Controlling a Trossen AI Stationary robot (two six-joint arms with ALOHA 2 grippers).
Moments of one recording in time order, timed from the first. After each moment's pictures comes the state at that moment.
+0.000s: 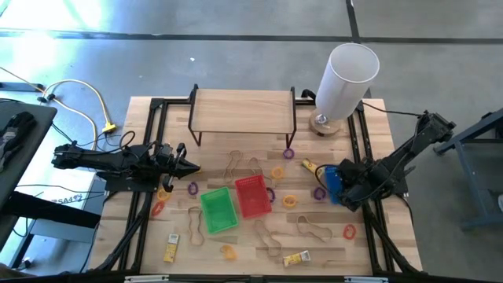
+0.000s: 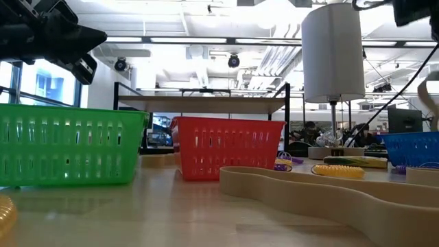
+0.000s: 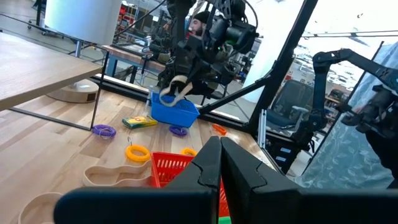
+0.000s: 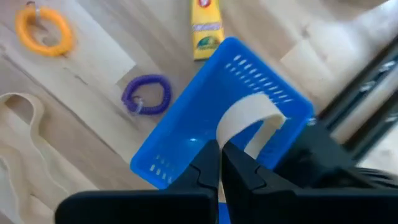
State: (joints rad) left arm -0.10 0.16 0.01 0.24 -0.01 -0.36; right arm 0.66 1.11 0.92 -1.43 0.29 1.44
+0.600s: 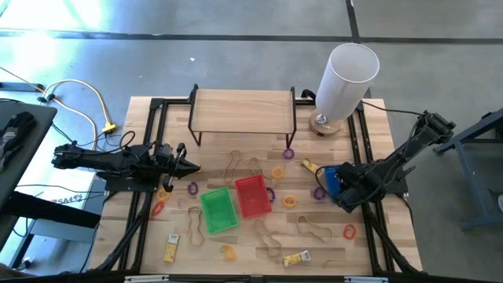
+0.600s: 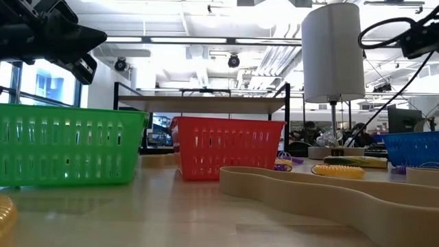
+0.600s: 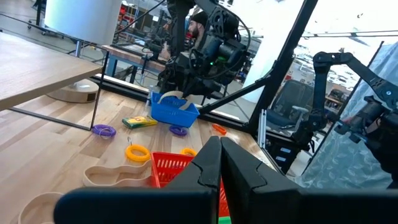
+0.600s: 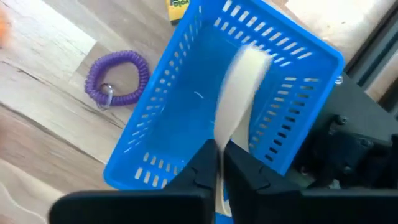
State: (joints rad) left arm -0.10 0.16 0.01 0.24 -0.01 -0.36; right arm 0.66 1.12 0.75 -1.31 0.21 1.60
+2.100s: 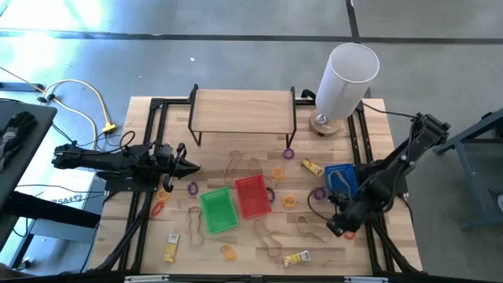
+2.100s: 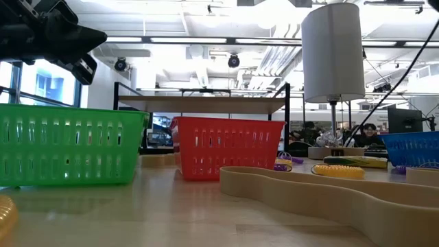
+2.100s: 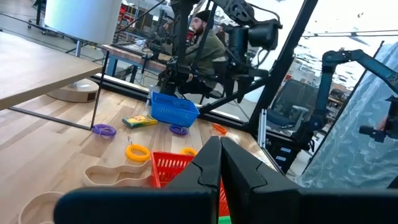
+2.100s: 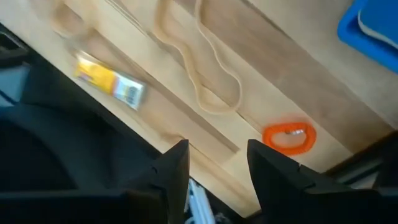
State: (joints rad) left arm -0.10 0.16 0.01 0.24 -0.01 -0.36; right arm 0.79 1.24 0.97 -0.96 -0.09 1.73
